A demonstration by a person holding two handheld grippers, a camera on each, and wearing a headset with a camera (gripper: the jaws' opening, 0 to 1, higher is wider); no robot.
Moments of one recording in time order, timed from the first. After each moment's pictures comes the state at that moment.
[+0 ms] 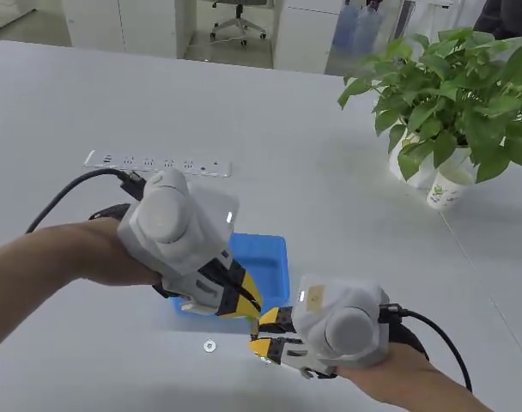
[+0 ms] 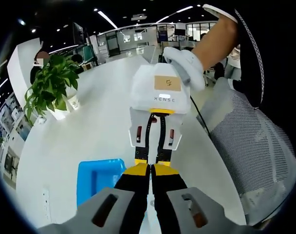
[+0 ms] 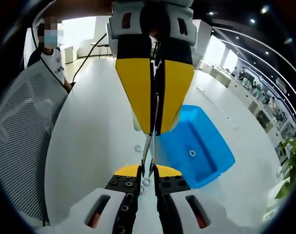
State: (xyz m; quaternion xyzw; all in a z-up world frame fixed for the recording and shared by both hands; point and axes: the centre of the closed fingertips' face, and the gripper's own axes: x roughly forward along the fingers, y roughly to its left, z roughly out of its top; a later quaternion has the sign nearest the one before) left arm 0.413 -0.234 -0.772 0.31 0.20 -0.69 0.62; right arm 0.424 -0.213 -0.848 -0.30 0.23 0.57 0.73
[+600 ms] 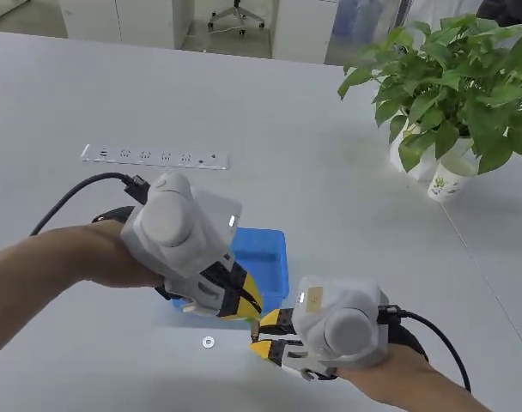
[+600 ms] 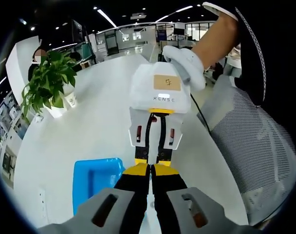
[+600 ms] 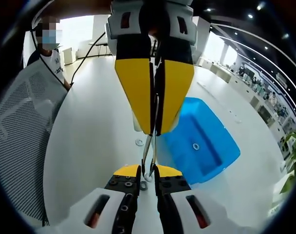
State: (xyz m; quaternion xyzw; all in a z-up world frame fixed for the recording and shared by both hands) left arm 0.417 -0.239 -0.784 0.31 0.21 -0.69 0.61; right arm 0.424 -0.218 -0.861 -0.29 0.24 0.57 0.73
